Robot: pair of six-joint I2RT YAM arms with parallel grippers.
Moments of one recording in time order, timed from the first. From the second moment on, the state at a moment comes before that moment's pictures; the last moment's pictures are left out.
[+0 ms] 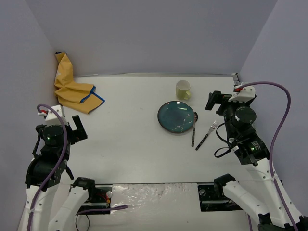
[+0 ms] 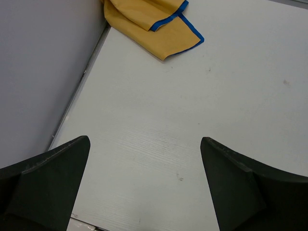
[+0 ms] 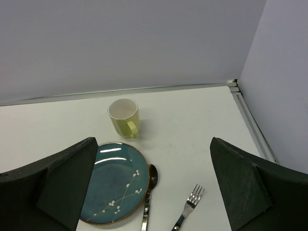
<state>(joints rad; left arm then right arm) -0.16 0.59 1.05 -0.91 -0.42 -0.20 0.37 0.76 0.98 -0.23 0.42 0.08</state>
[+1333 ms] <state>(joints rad) 0.18 2.17 1.68 -0.55 -0.29 -0.72 0.38 1.10 1.00 -0.25 0.05 0.26</state>
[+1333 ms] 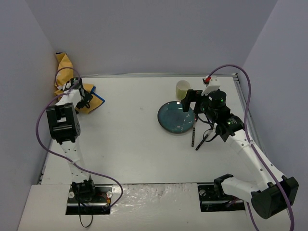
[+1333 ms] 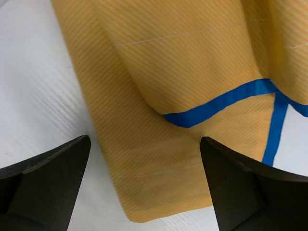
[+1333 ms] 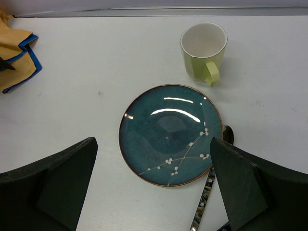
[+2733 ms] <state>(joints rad) -0.44 1.31 0.93 -1.03 -0.21 -0.58 0.63 1.51 1.09 -0.26 -0.09 0.28</state>
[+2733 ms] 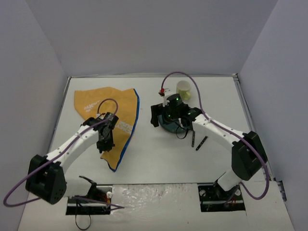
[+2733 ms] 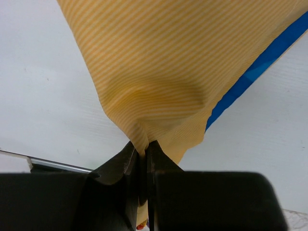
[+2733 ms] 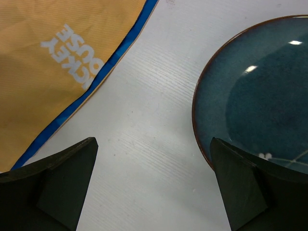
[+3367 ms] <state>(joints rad) -0.44 1.18 0.90 -1.08 -0.11 -0.65 0.73 2.21 1.62 -0.16 -0.01 0.22</state>
